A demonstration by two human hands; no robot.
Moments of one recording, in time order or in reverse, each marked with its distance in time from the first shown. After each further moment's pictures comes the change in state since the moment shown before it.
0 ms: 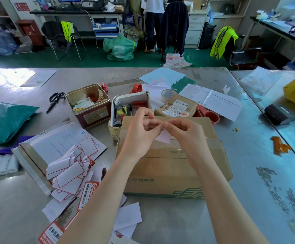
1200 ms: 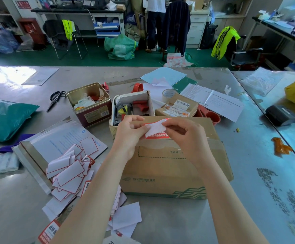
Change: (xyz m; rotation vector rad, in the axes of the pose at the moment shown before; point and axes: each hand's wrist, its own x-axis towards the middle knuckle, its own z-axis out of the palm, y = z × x) left_hand 0.014 -0.023 -0.019 -0.187 0.139 -0.401; right_hand -0.001 0.004 -0.003 -0.244 -0.045 -0.293
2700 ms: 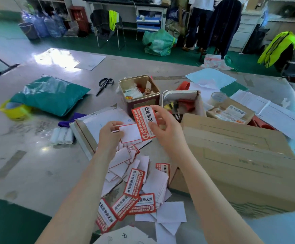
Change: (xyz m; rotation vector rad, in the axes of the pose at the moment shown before) left_hand 0.016 -0.055 -0.218 0.039 0.458 -0.099; right_hand 0.017 -0.059 0.197 0.057 -0.281 0.019
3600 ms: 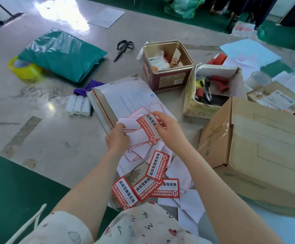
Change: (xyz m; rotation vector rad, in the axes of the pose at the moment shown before) left_hand 0.057 -0.130 -0.058 0.813 0.089 -0.045; right_hand 0.018 0.055 0.108 -0.154 -0.334 0.235
